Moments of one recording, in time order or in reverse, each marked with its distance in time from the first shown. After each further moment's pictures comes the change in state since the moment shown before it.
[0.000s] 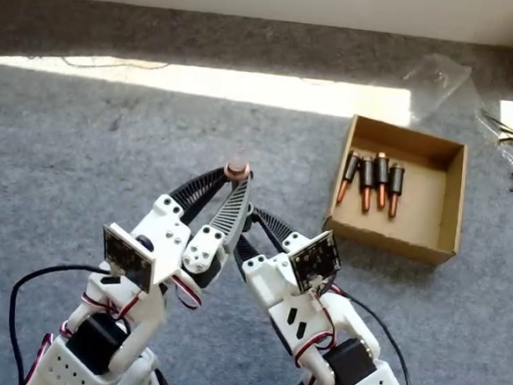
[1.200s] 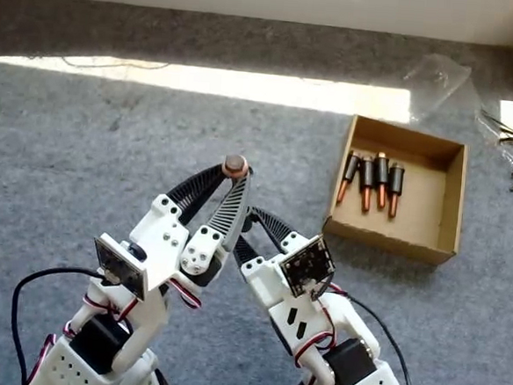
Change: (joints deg) left arm 0.0 -1.1 3.0 -6.3 0.0; right arm 0.0 0.0 0.0 0.0 5.3
